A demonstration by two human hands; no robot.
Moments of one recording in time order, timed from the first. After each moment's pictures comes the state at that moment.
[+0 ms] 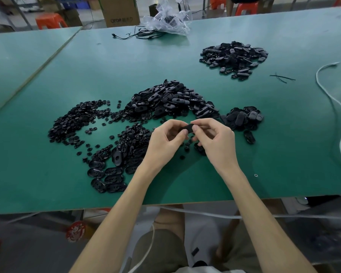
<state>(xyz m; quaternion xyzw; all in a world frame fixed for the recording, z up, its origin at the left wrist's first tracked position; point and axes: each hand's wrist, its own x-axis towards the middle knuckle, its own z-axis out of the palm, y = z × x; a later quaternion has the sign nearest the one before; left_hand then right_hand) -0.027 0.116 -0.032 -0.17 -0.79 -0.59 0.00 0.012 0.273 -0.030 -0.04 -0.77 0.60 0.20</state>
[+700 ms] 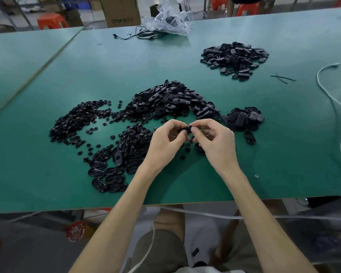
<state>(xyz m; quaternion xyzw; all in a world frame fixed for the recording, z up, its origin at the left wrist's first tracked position) -0.029 0.115 -0.034 -0.17 -0.79 -0.59 0.00 0.012 0.272 -0.030 -0.02 -0.79 0.57 0.21</state>
